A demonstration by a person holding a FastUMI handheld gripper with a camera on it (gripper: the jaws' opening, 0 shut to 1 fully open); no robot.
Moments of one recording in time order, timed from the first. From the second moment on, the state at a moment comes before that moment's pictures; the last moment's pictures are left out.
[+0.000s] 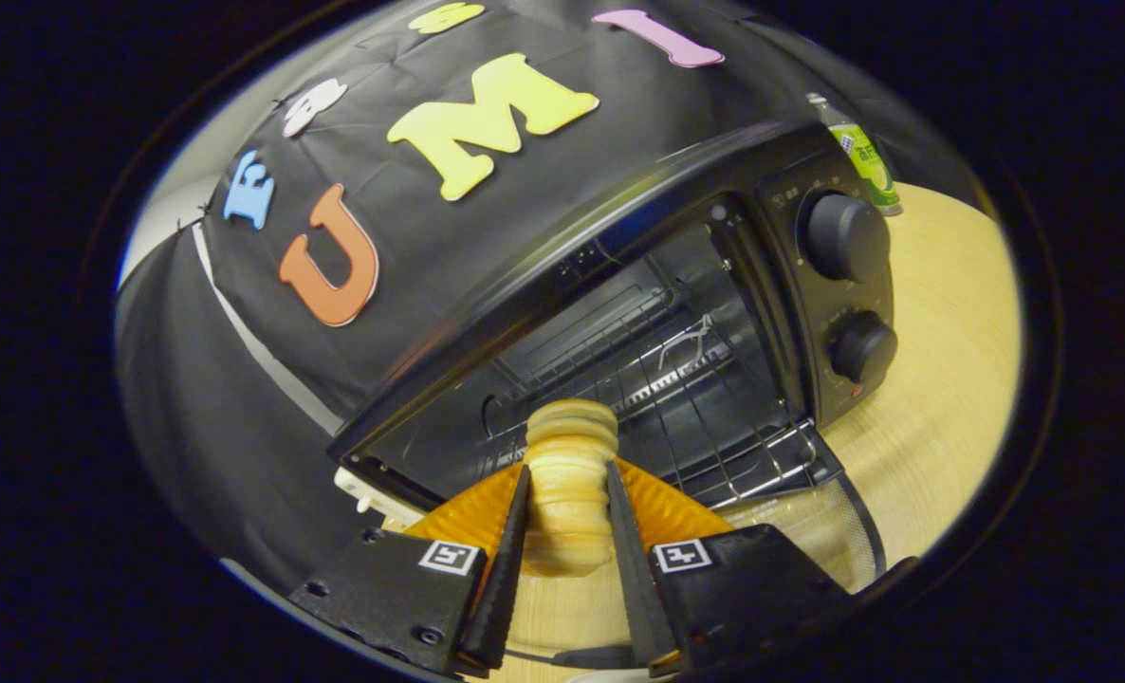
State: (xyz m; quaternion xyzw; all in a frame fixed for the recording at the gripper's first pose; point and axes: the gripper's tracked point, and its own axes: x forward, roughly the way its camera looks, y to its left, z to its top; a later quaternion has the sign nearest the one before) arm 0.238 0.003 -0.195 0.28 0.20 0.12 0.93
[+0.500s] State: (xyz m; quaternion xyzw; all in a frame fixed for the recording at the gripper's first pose) arm 0.277 0.004 -0.175 0.26 0.14 0.14 0.94
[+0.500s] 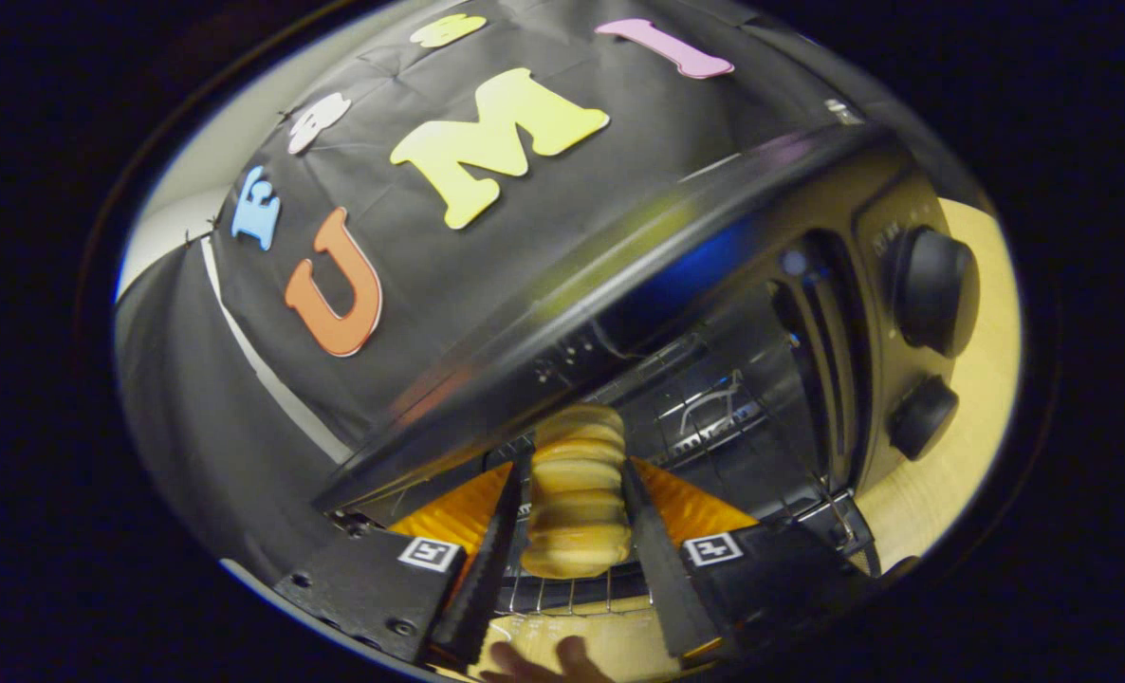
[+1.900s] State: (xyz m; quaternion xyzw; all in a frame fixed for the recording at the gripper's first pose) arm 0.079 -0.021 -0.244 -0.04 0.25 0.06 0.97
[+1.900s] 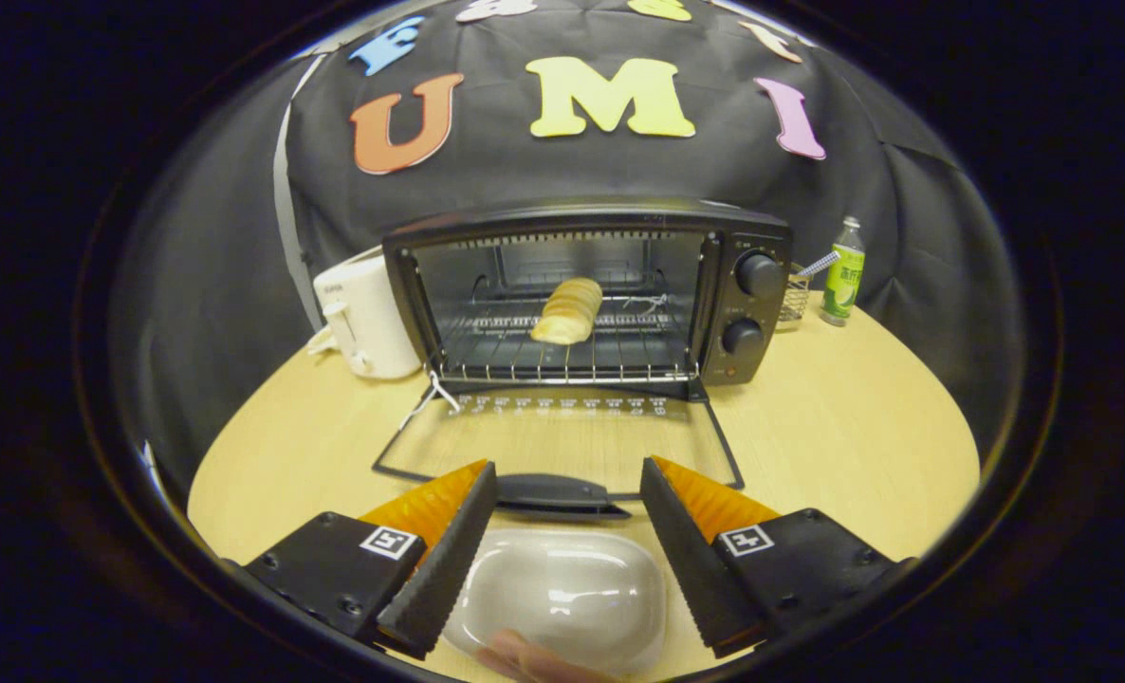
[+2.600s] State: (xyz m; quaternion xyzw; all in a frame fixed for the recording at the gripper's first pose) arm 0.072 -0.005 -0.299 -0.08 0.32 0.04 0.94
